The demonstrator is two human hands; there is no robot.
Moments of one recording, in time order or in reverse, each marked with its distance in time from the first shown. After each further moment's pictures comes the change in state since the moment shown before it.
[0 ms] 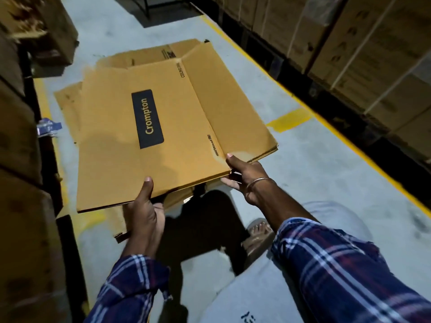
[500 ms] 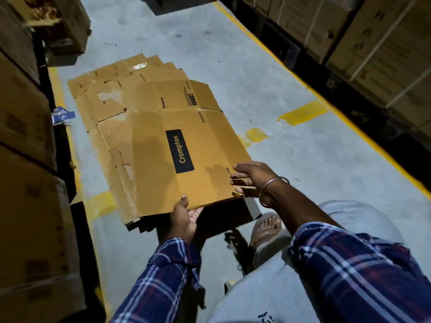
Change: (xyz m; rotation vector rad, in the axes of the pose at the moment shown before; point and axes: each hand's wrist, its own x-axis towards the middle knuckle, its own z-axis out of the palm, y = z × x) left_hand 0.043 -0.096 -0.047 0.073 0.159 -0.394; right_hand -0.008 0.014 0.002 -0.299 -0.055 0.127
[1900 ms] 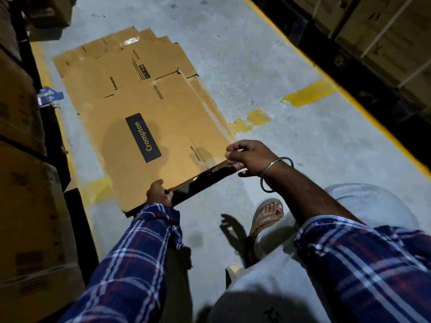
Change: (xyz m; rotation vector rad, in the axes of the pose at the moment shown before) left_hand 0.087 0.063 -0.021 0.247 0.269 0.032; right_hand 0.010 -0.009 0.010 -0.361 -0.055 -0.151
